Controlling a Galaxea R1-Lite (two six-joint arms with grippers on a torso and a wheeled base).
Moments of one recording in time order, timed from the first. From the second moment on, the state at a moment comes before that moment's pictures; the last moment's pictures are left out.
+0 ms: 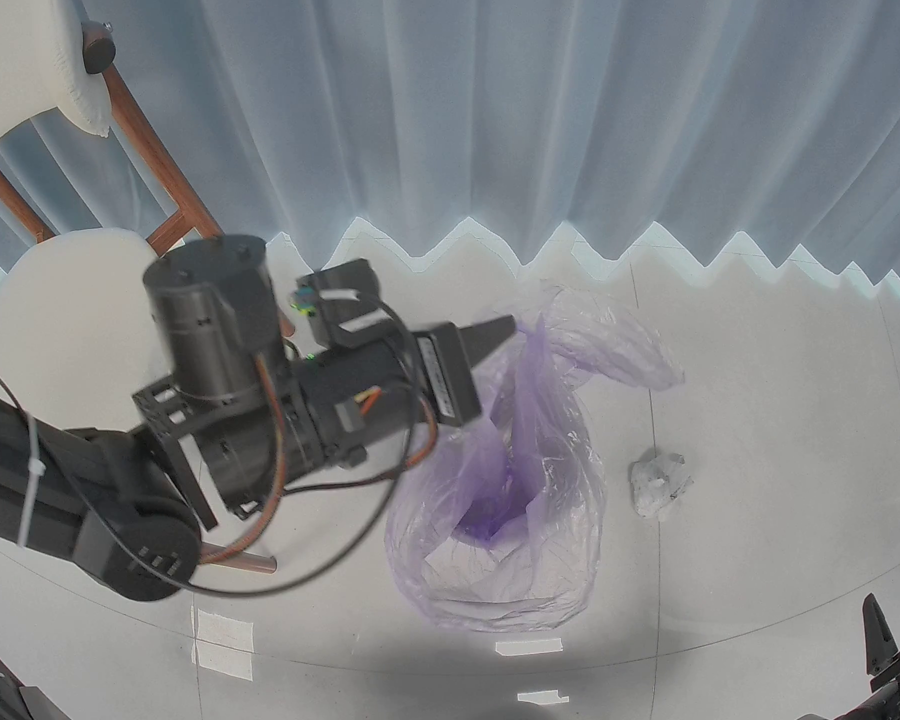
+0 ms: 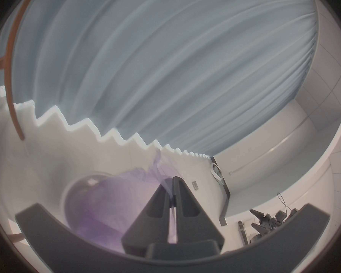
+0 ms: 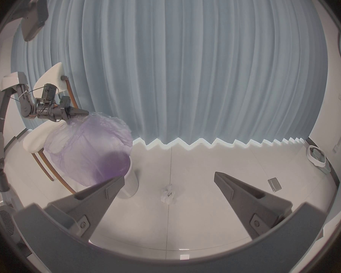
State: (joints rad) left arm -0.71 1.75 -0.87 -0.90 -0.18 -0.45; right arm 0.00 0.02 -0.02 0.00 0.04 -0.02
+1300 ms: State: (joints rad) left arm -0.67 1.88 -0.94 -0.91 -0.18 -0.18; right arm 0.28 0.66 -0.29 -0.25 0.18 0.20
